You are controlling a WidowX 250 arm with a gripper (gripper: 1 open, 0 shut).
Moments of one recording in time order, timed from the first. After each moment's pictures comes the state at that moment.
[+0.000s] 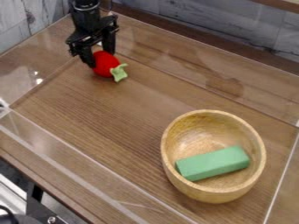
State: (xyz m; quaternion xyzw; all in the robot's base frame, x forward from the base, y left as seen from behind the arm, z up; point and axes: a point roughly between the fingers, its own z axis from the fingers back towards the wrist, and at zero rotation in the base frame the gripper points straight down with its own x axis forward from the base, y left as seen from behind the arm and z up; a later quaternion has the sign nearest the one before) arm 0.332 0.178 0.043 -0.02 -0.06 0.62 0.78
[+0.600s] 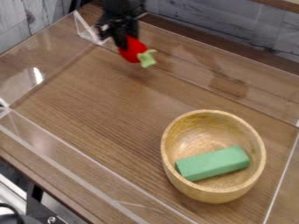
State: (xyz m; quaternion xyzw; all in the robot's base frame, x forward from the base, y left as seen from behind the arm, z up) arm 0.371 0.110 0.072 -0.06 -0.04 0.58 0.81
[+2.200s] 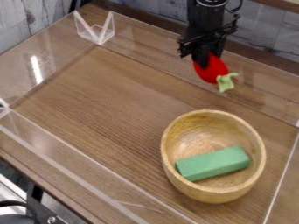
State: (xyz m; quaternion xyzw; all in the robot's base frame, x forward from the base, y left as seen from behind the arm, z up) arm 0.372 -0.010 0.086 -0.04 -0.09 0.52 0.85
